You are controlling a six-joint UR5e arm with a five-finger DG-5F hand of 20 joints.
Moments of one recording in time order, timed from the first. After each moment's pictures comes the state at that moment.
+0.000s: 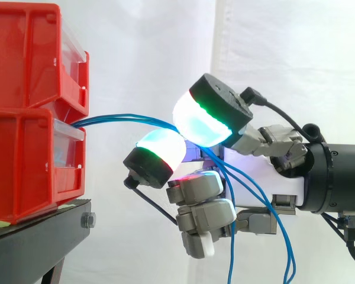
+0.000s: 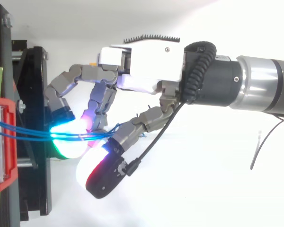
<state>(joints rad) 0.09 -2.37 -1.14 -2.71 -1.44 -0.06</state>
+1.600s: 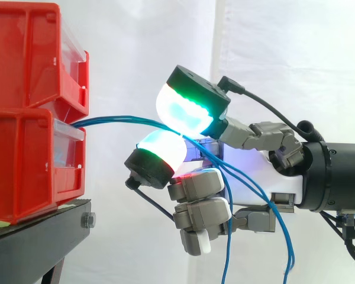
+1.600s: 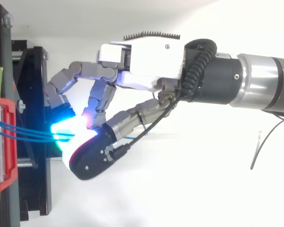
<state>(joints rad) 0.09 -2.37 -1.14 -2.71 -1.44 -0.06</state>
